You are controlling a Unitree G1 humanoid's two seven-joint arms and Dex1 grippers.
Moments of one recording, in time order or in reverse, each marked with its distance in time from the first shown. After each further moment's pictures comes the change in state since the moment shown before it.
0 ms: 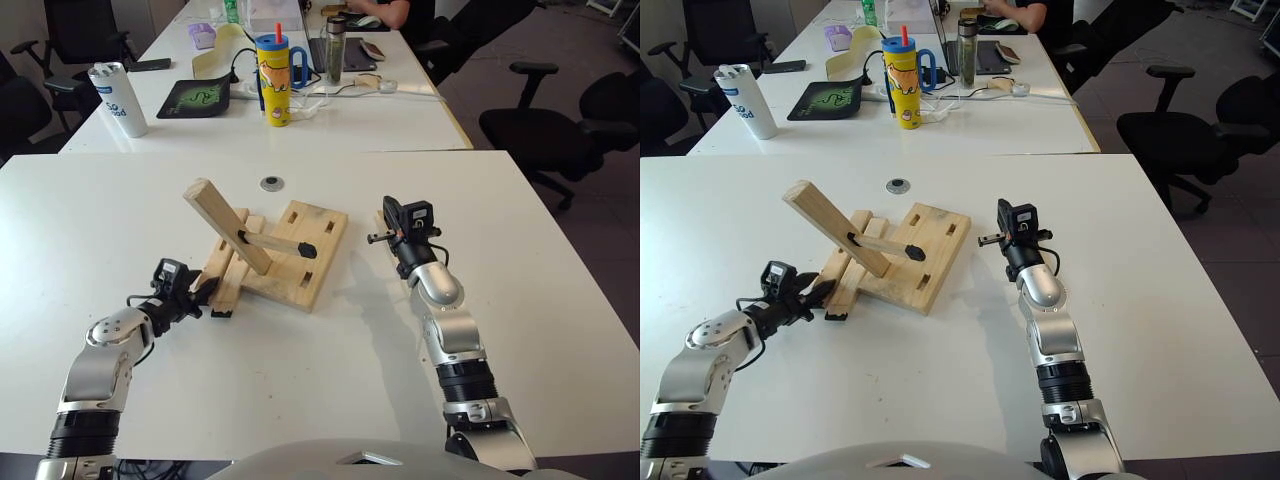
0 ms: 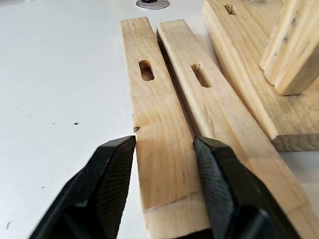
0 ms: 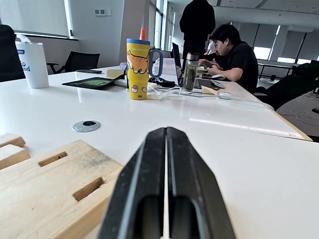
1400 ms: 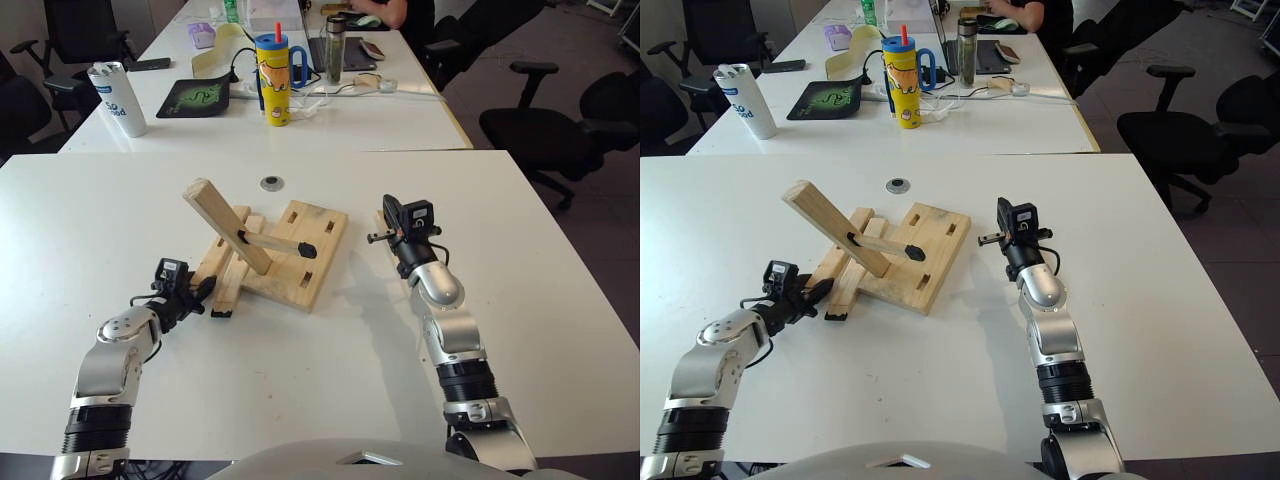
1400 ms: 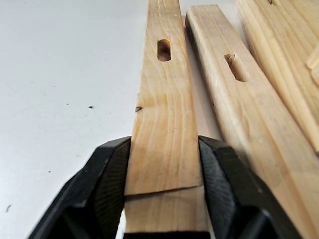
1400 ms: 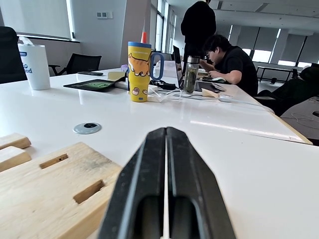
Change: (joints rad) left arm -0.028 -0.068 0.016 -0.005 0.019 0.083 0.104; right arm -0.004 -0.004 0.000 0.003 -0.001 -0.014 0.010
